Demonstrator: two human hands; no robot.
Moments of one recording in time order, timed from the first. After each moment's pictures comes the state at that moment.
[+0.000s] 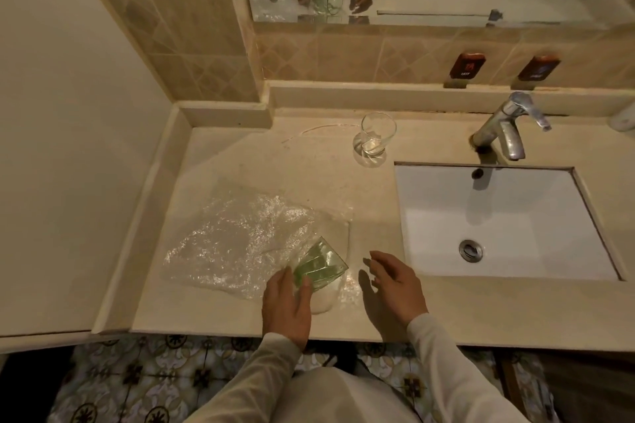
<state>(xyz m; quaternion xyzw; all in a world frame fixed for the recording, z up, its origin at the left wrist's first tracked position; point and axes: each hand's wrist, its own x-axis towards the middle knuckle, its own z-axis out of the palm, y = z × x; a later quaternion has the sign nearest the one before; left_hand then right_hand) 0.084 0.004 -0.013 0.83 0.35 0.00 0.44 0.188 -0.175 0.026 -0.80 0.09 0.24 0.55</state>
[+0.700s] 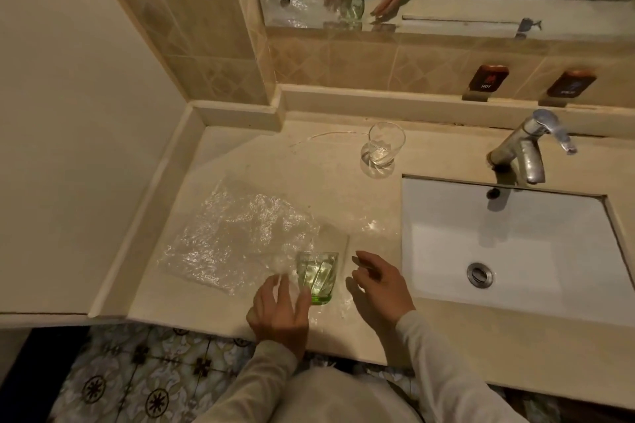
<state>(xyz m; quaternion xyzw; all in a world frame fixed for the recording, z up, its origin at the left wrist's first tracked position) 0.102 -0.032 0.020 0.88 0.39 0.04 0.27 0.225 -0.175 0.007 -0.77 0.04 0.34 0.54</state>
